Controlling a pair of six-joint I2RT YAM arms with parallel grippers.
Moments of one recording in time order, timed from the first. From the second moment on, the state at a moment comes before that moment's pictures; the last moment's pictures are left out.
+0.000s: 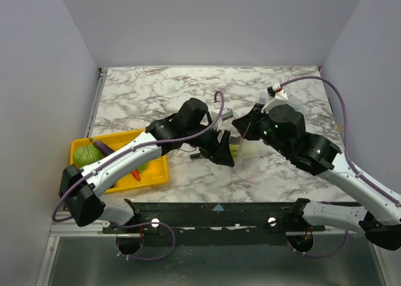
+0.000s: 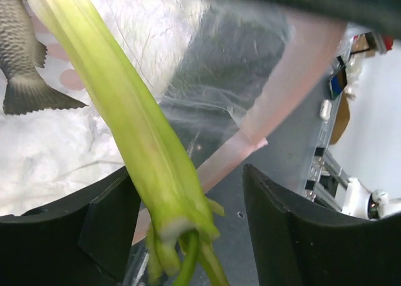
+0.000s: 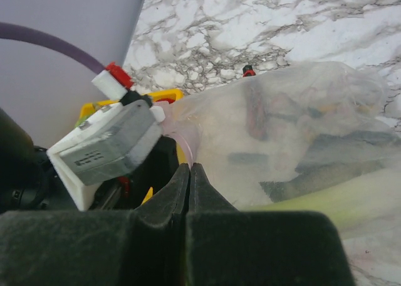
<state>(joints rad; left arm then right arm) -0.84 1.41 1.27 -0.54 0.67 -0.41 0.90 1.03 1.21 -0.52 0.33 0.71</state>
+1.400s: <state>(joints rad) -0.73 0.93 0.90 -0.29 0.29 -0.67 0.90 0.98 1.20 -0.52 0.36 0.72</state>
